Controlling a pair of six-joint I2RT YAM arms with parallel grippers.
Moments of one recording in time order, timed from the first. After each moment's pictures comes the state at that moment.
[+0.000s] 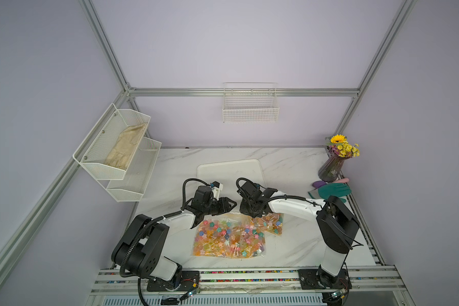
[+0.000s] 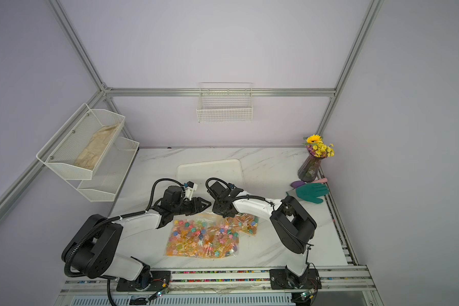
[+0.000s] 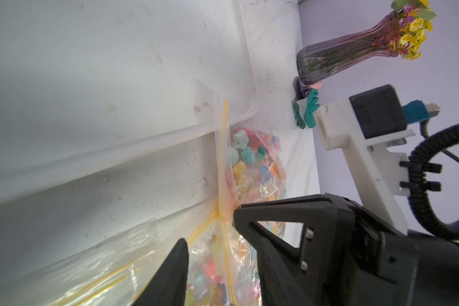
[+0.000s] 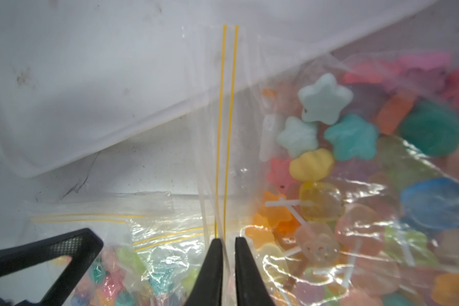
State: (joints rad) left arm -0.41 1.48 0.59 0.25 0.55 -0.73; right arm 0.84 1.82 1.23 -0.57 0.09 1.08
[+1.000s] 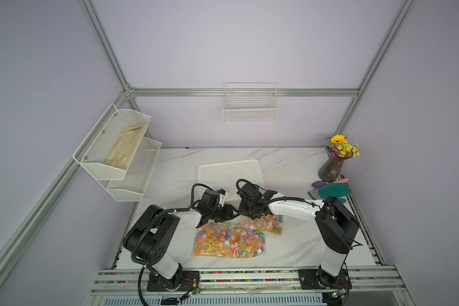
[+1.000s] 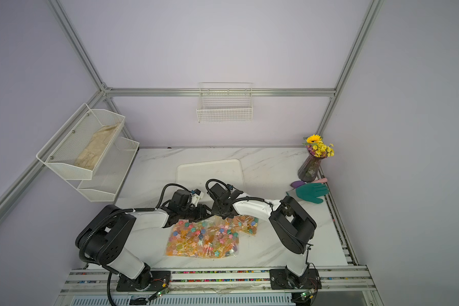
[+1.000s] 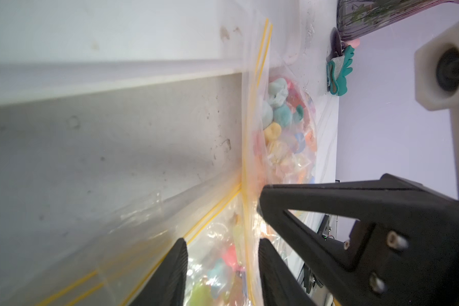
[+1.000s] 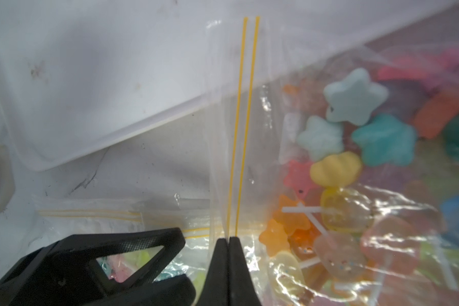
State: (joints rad) left arm -0.48 1.62 0.63 0.20 0.59 -0.73; right arm 0.85 1.82 1.20 -0.49 0.07 1.07
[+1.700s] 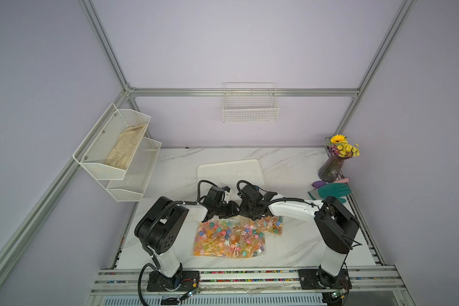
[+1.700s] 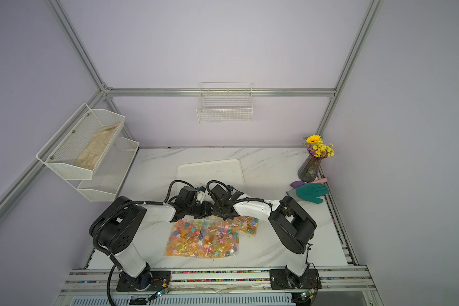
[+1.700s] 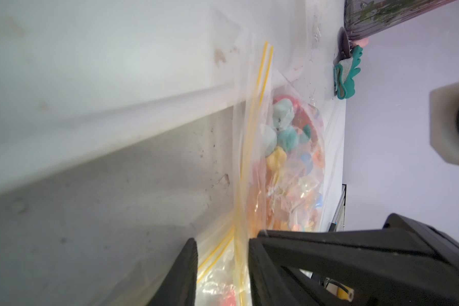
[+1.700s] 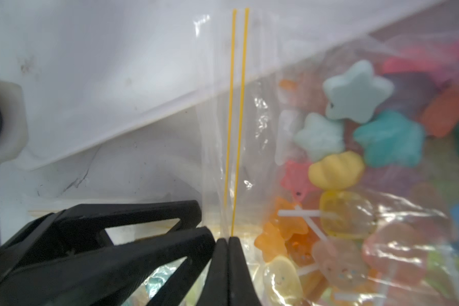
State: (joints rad) left arm -0.50 1.74 0.71 0.21 0.57 -0.72; right arm 0.85 1.82 1.17 -0.45 0.07 1.06
